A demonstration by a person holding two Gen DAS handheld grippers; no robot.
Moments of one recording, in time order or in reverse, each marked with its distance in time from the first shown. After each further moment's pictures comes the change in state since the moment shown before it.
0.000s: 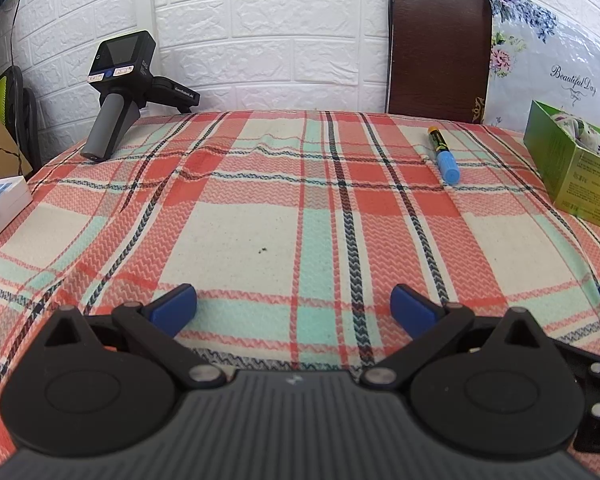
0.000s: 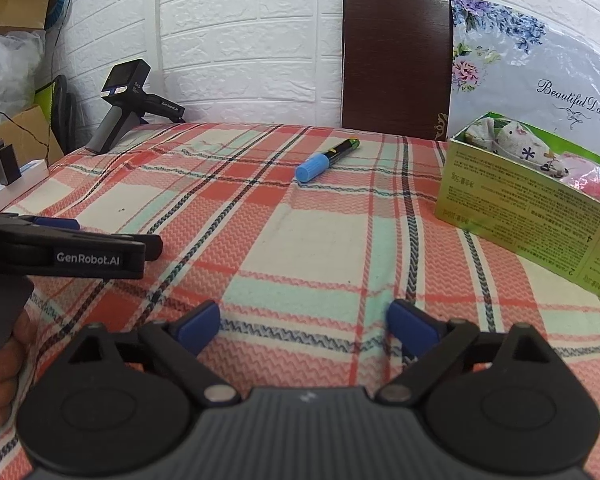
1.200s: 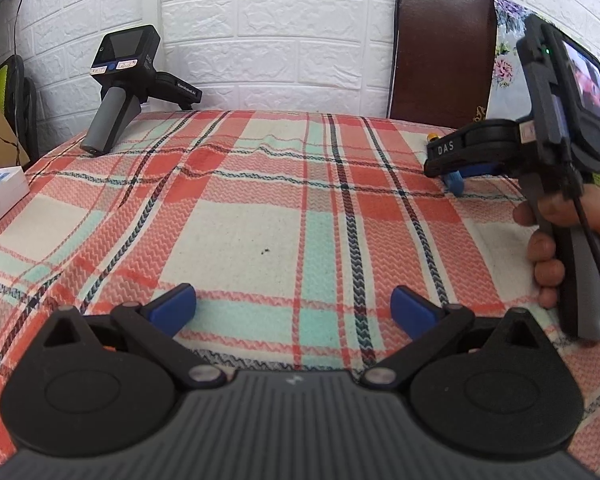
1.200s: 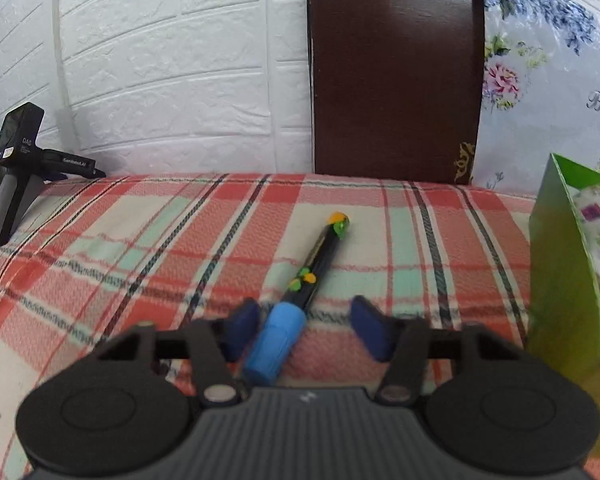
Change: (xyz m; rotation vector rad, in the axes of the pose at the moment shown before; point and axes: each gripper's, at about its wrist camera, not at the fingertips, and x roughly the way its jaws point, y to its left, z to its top) left arm 0.000 0.005 -0.001 -0.037 -0.008 -0.017; right arm 0.155 -0.022 0.117 0.093 0.014 -0.038
